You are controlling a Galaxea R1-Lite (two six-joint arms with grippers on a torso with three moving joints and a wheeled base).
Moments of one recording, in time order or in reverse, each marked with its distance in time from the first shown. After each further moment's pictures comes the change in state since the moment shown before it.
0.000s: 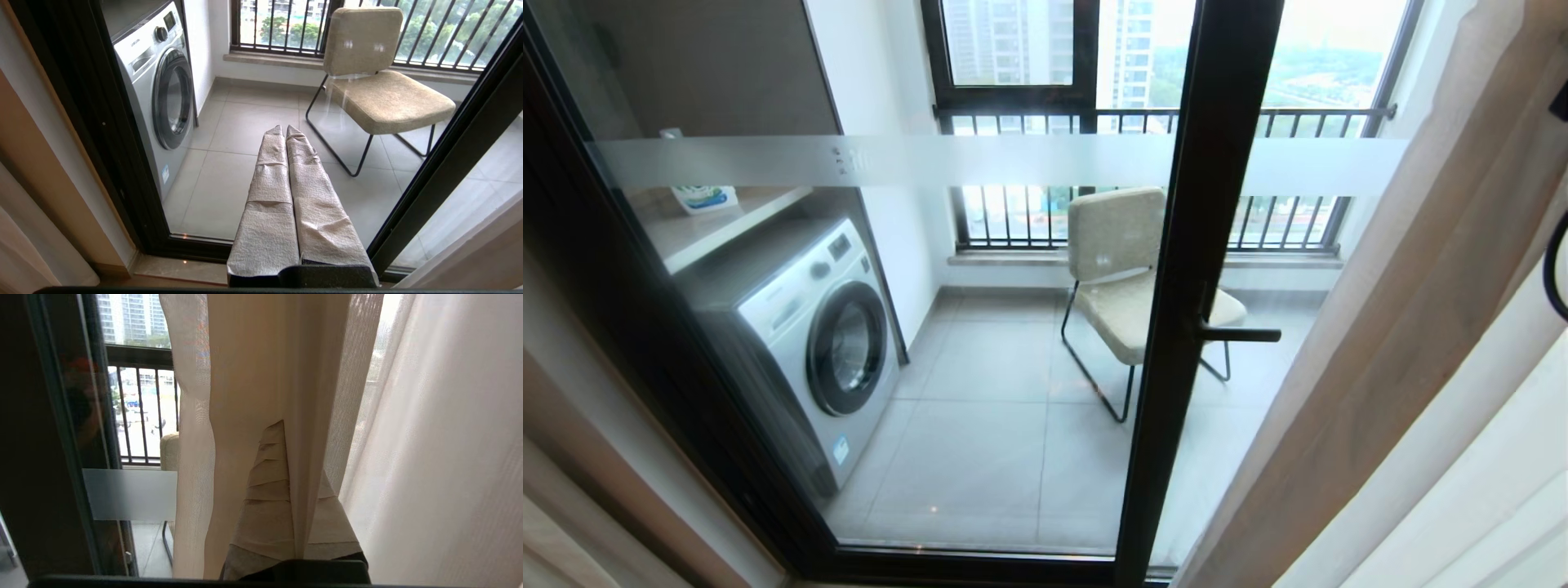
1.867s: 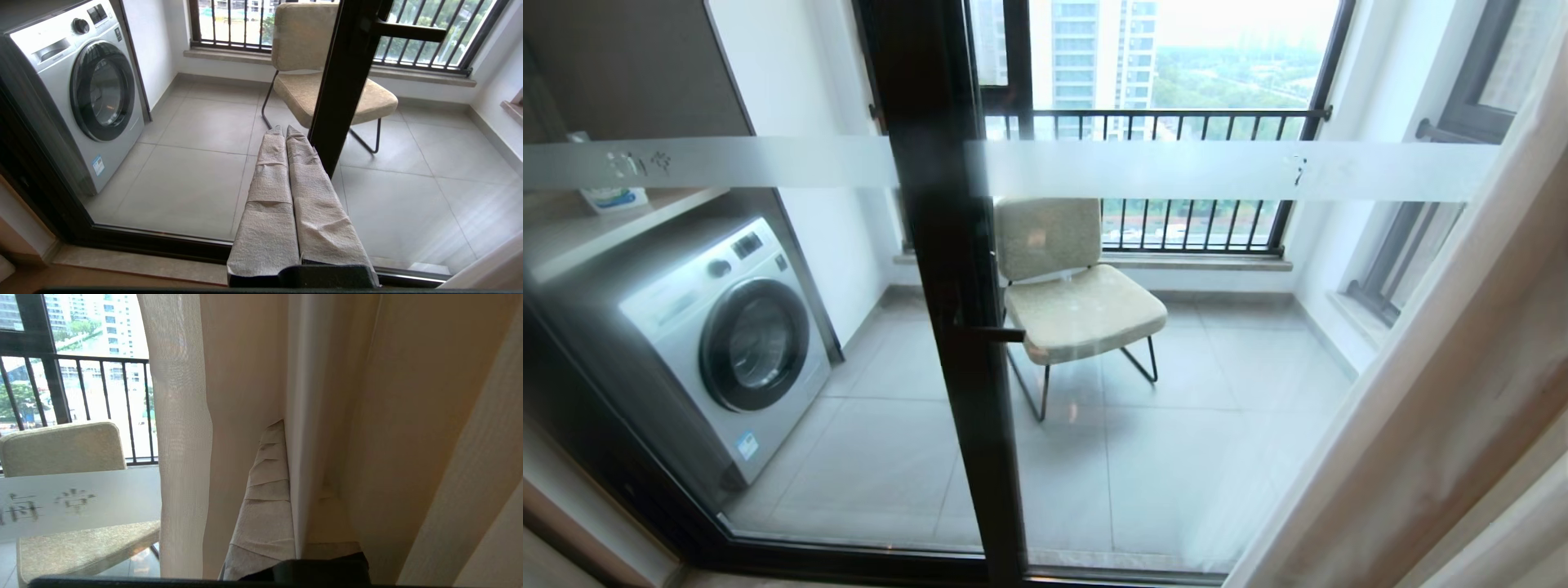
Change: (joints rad) left arm 0.000 0.000 0.000 0.000 0.000 0.000; right arm -0.218 -0.011 0.041 -0.001 -0.002 -0.005
